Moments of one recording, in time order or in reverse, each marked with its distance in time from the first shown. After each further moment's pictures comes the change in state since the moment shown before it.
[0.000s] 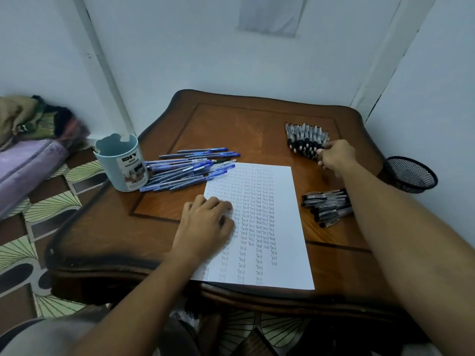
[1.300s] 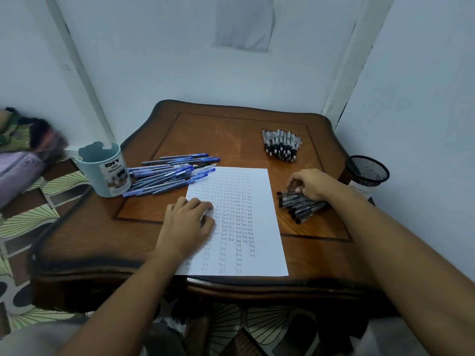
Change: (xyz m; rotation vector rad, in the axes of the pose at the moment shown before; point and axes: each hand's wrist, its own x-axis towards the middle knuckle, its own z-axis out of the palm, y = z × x) left_hand 0.001 -0.001 0.003 0.022 -0.019 0.007; right_hand -0.073 0.017 -0.041 -0.713 -0.467 -0.370
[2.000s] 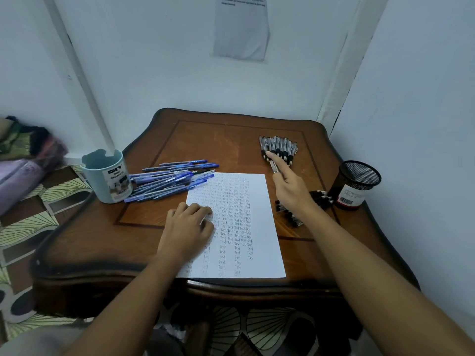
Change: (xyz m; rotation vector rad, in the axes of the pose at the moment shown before) left_hand -0.003 -0.001 -0.001 -0.024 -0.019 0.012; right_hand -0.036 -0.062 0.025 0.816 0.416 -0.187
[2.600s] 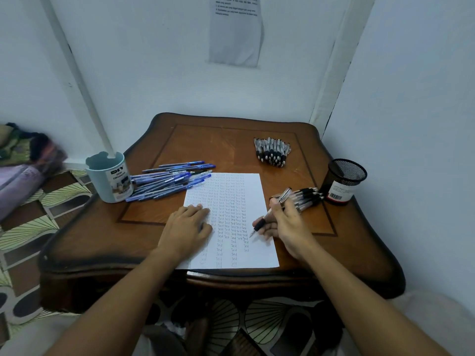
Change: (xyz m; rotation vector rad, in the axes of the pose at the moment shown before) left_hand -0.008 0.004 -0.012 -0.033 -0.165 -0.020; right_hand -0.083 0.009 0.016 0.555 -0.031 0.264
